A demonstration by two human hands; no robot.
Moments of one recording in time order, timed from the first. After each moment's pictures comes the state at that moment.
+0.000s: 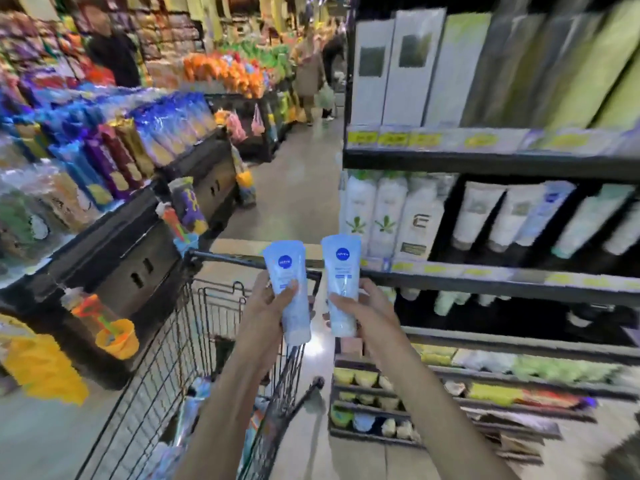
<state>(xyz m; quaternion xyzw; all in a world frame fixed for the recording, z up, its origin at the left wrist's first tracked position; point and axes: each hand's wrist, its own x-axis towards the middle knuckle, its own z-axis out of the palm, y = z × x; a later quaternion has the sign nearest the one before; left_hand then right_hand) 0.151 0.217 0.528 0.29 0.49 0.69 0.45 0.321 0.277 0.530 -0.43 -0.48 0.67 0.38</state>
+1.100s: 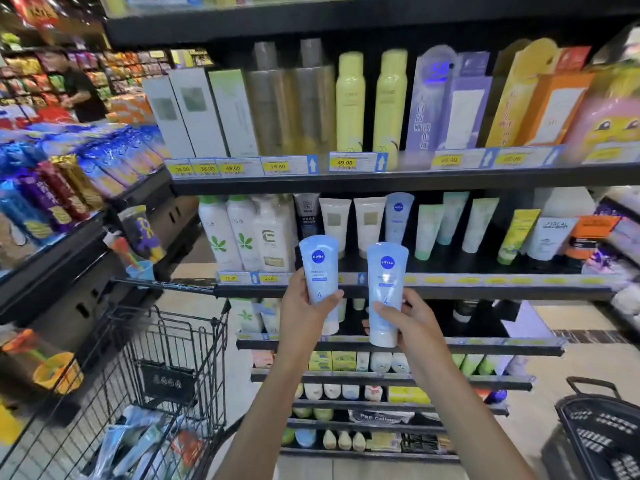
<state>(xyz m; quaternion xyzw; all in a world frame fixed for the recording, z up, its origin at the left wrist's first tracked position) 0.477 0.301 0.562 0.39 0.55 0.64 0.36 0.656 0.330 0.550 -0.44 -0.46 0.61 0.47</state>
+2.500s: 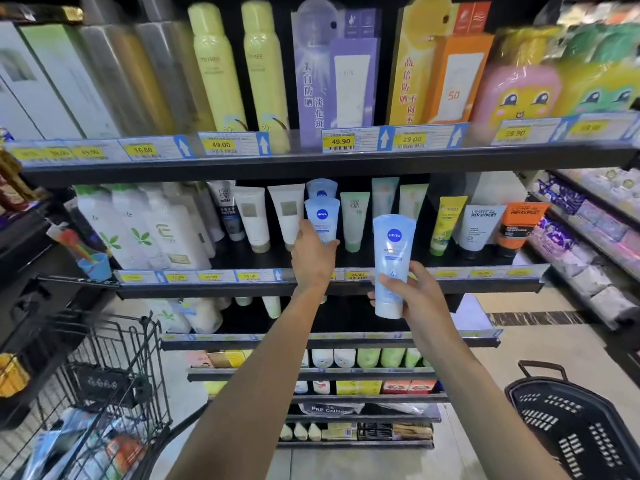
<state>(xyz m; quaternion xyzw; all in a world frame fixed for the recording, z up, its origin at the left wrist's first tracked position) 0.618 0.508 0.532 0.47 0.75 0.45 0.12 0.810 0.429 0.539 -0.42 -0.45 0.61 0.50</state>
